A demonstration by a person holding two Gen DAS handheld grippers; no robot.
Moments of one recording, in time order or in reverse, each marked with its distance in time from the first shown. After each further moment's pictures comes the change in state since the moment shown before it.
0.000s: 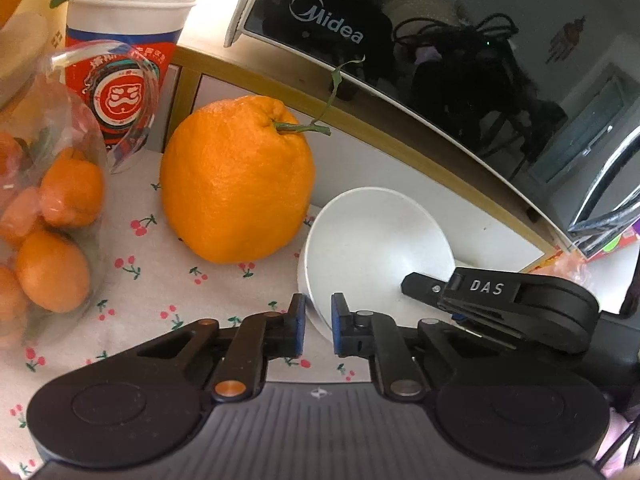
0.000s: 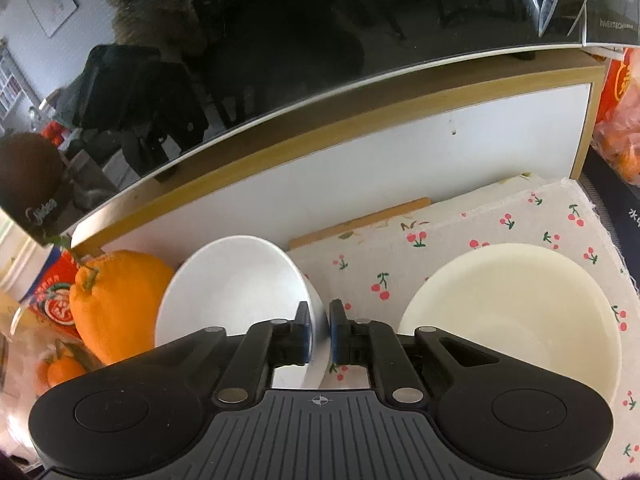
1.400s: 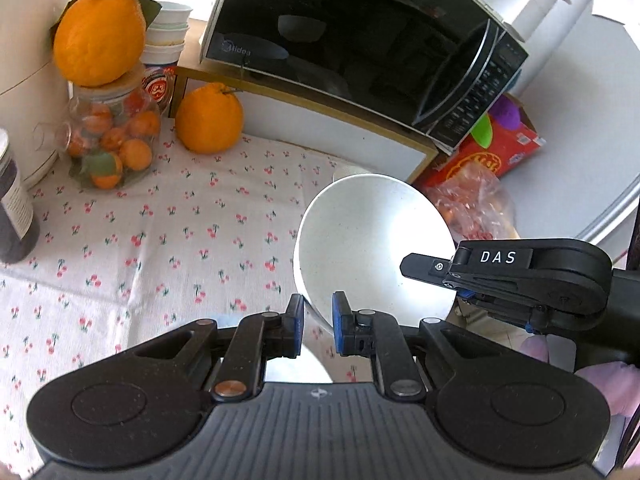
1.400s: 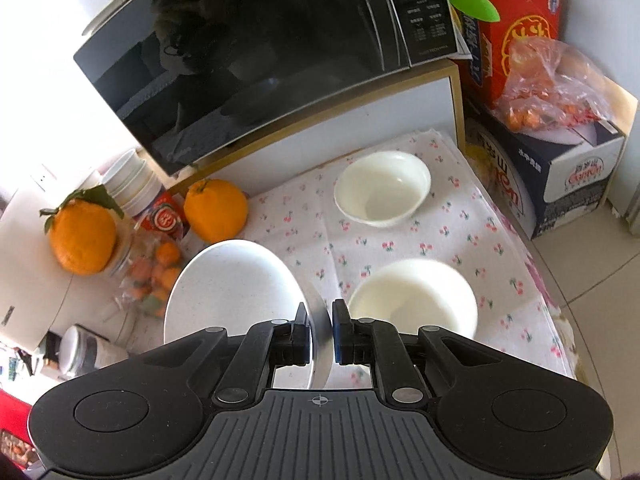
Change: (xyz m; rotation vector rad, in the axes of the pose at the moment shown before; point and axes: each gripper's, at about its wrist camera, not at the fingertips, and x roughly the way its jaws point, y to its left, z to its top) left arm -0.176 -0.038 -0.106 0.151 0.048 -0.069; right arm -0.232 -0.011 -0.117 0.076 -0.002 0.008
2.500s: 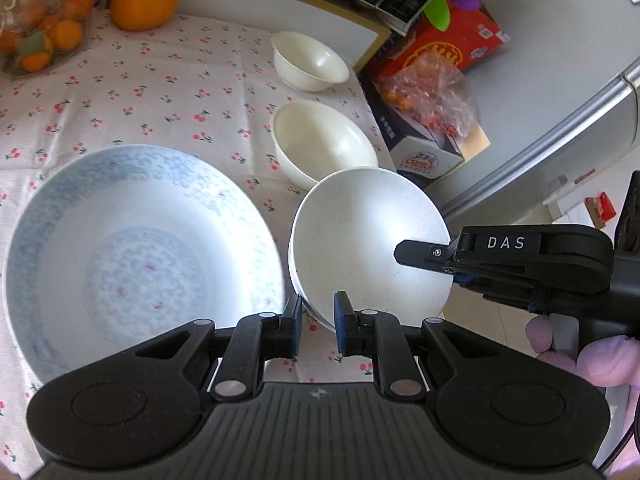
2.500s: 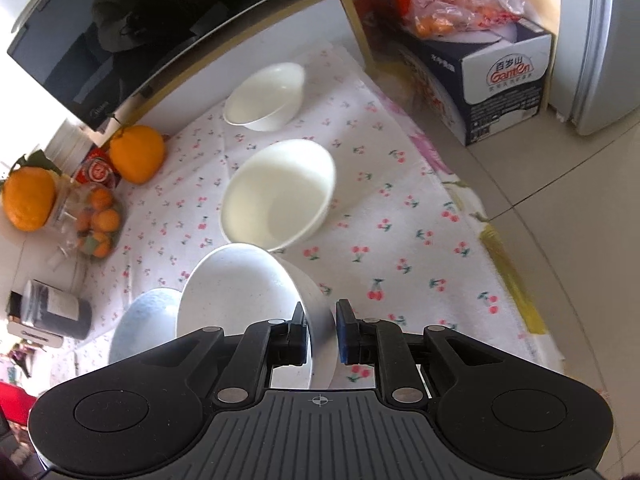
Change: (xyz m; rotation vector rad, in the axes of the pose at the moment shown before) left arm 0.036 -0.027 -0.070 0.051 0.253 -0.120; right arm -0.020 -0.095 -0.067 0.101 0.124 -0.102
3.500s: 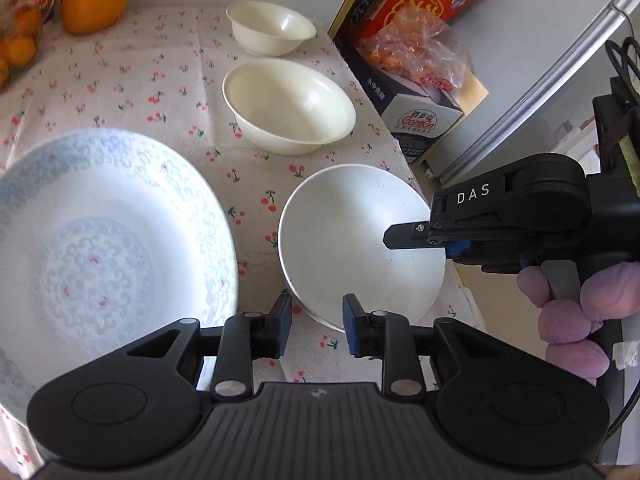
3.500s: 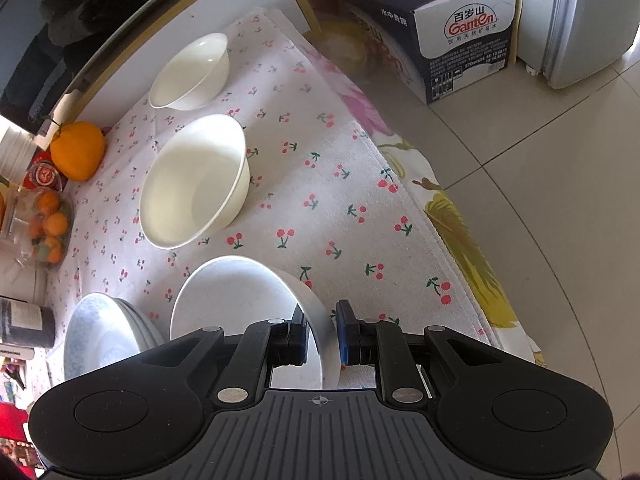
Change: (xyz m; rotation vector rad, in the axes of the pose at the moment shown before) left arm 0.040 -0.029 -0.011 0.141 0.043 0.063; right arm 0.037 -0.044 0.007 0.107 0.123 -0.042
